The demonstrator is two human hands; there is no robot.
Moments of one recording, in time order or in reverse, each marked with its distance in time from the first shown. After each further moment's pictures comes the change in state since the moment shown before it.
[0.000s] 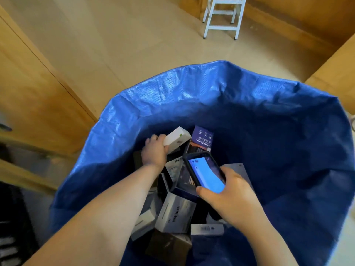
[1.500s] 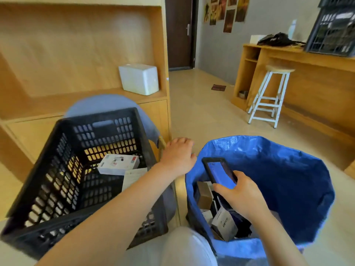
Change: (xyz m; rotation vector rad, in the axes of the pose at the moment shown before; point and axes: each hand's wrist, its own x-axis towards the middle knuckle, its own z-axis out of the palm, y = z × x) left_hand -0.301 -0.022 -0.361 0.144 0.278 0.136; right_hand -0.247 -0.139 -0.008 0.034 0.101 -0.401
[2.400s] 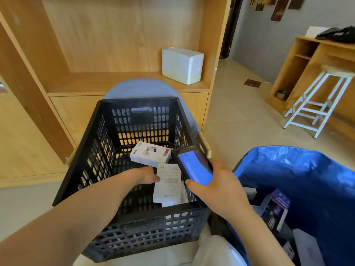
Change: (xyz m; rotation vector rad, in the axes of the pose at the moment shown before) left_hand -0.047 -0.261 0.064 -0.339 -0.644 -0.716; right_hand 0.002 -0.148 0.114 -0.088 -0.180 -0.331
